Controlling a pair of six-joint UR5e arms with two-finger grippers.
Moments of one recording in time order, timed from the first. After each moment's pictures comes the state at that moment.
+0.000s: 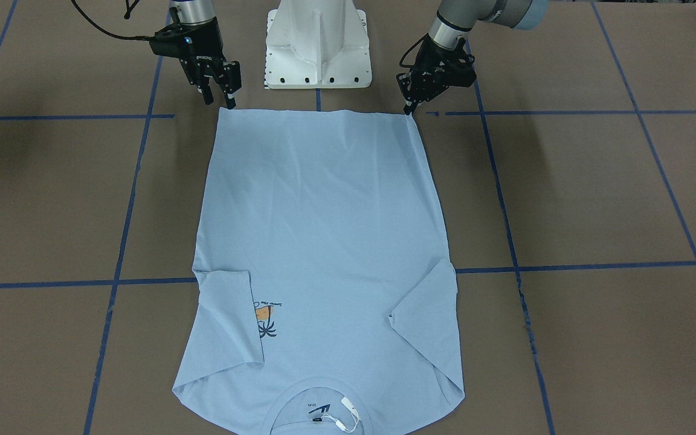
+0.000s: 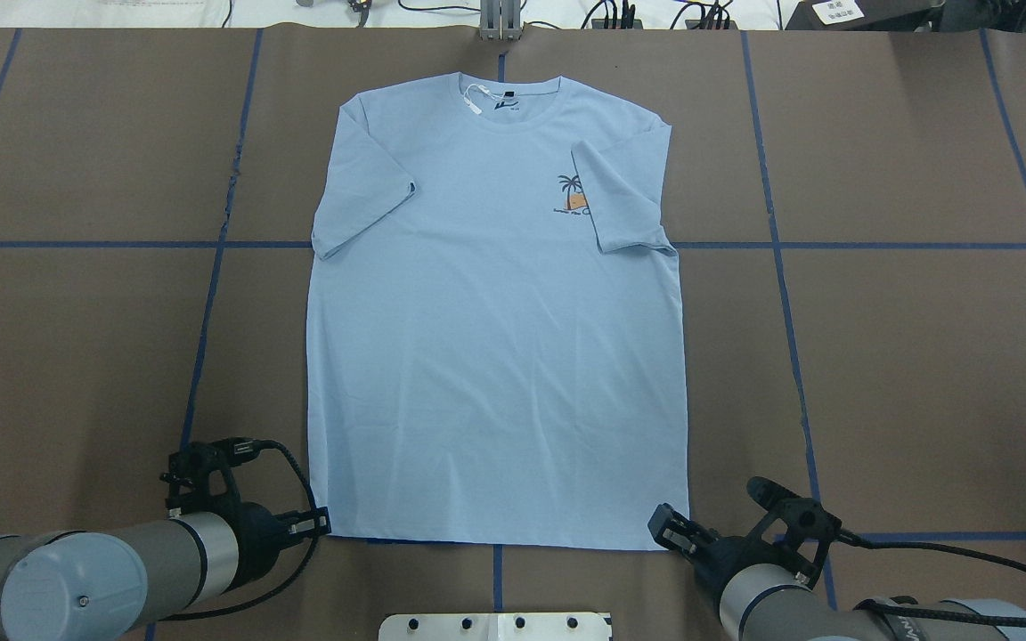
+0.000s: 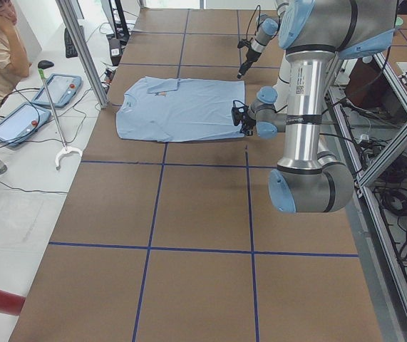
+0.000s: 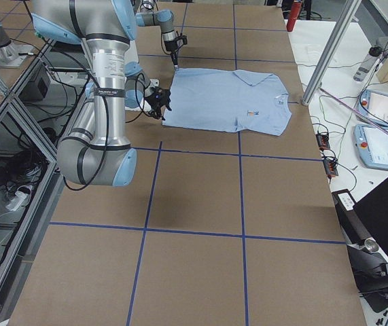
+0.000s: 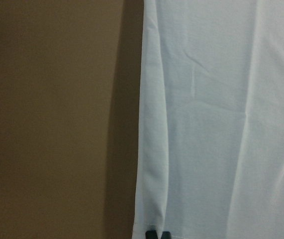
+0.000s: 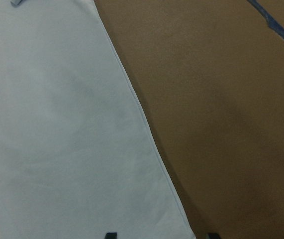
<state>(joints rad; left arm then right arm) -0.11 -1.62 -2.04 -2.14 -1.44 -1.70 -0.06 -1.53 2.16 -1.39 1.10 2.12</state>
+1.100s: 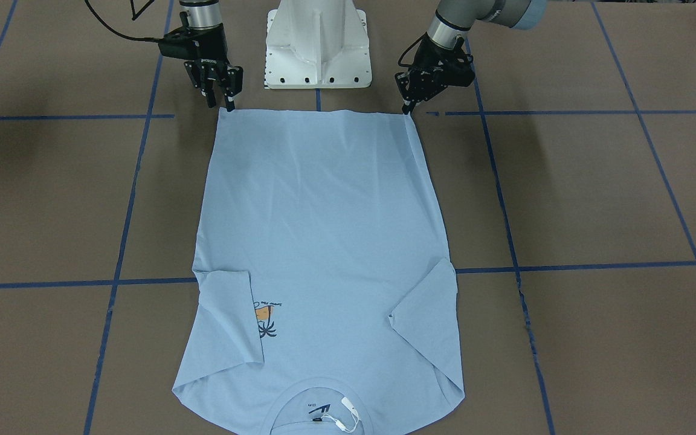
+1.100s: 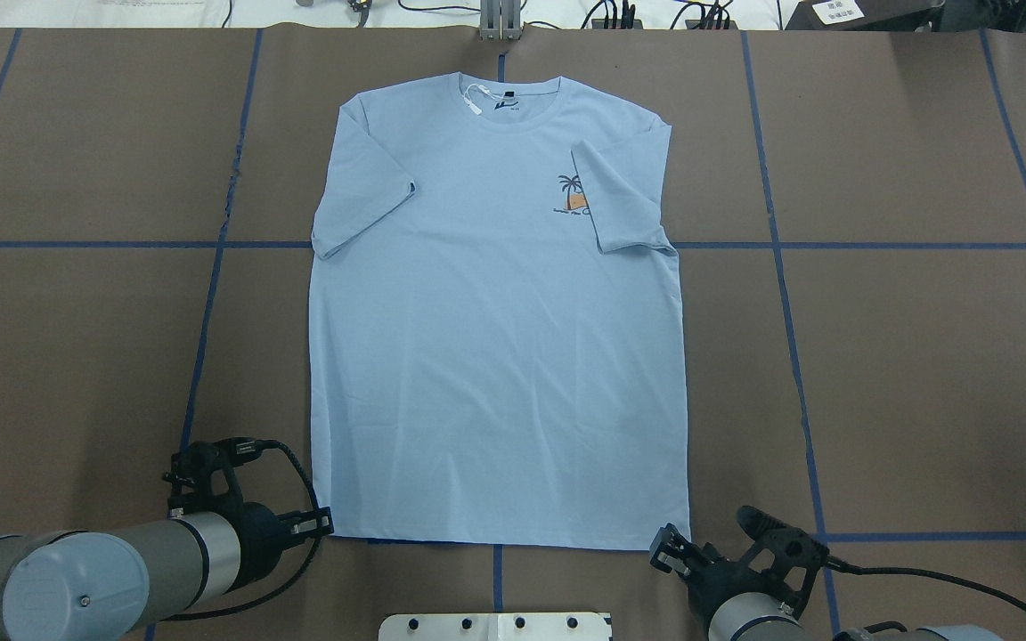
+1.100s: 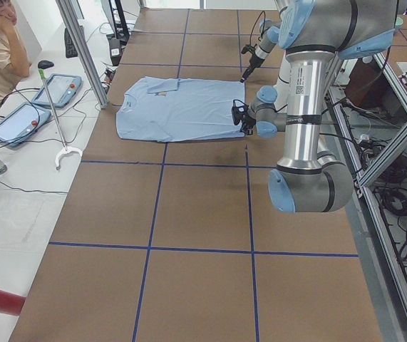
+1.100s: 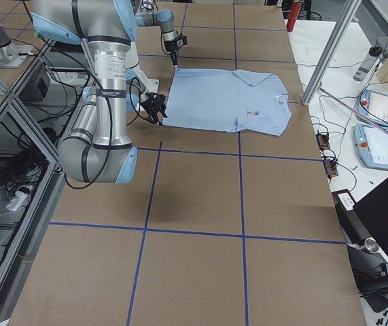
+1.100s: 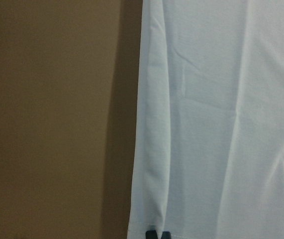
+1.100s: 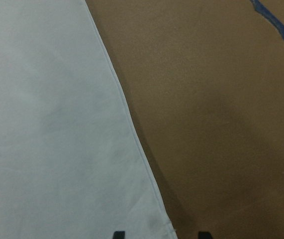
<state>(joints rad) -0.11 -1.62 -2.04 -2.14 -1.44 -1.70 -0.11 -1.52 2.11 -1.42 1.04 2.15</state>
